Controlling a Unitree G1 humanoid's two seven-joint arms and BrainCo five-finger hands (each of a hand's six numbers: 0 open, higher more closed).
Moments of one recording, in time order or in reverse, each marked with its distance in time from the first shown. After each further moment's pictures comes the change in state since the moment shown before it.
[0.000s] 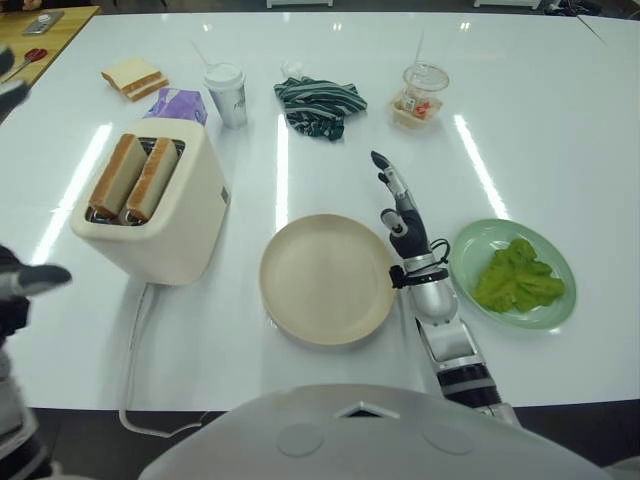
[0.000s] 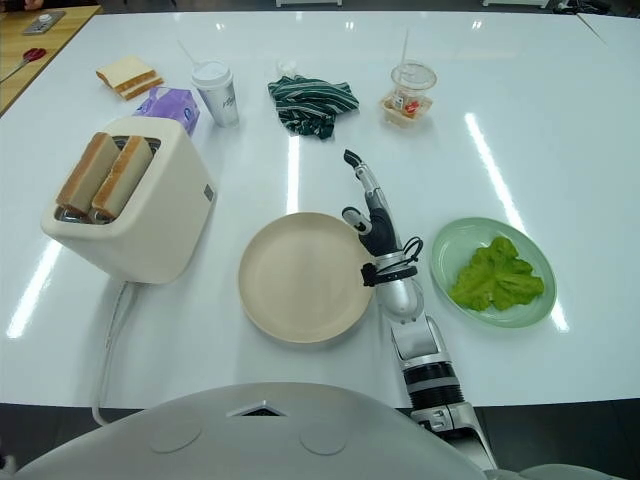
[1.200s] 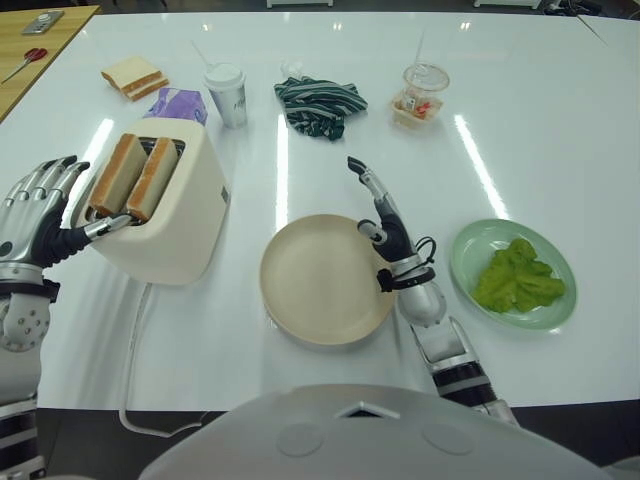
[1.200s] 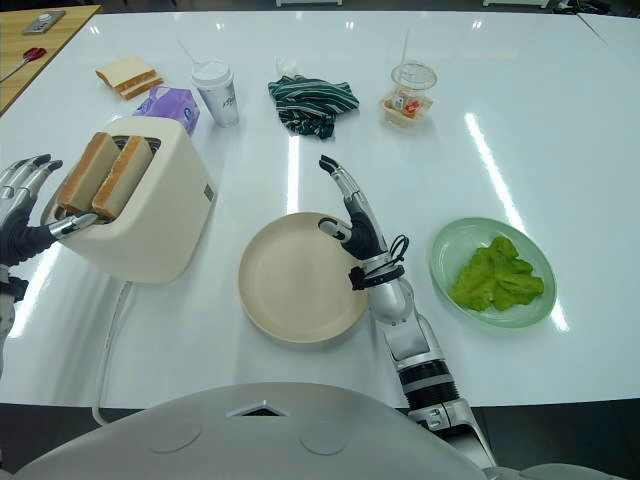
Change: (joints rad) left arm -0.044 0.128 -0.329 0.346 0.540 0.337 0.178; right arm -0.008 -0.004 0.054 0.006 -0.070 -0.022 -0.001
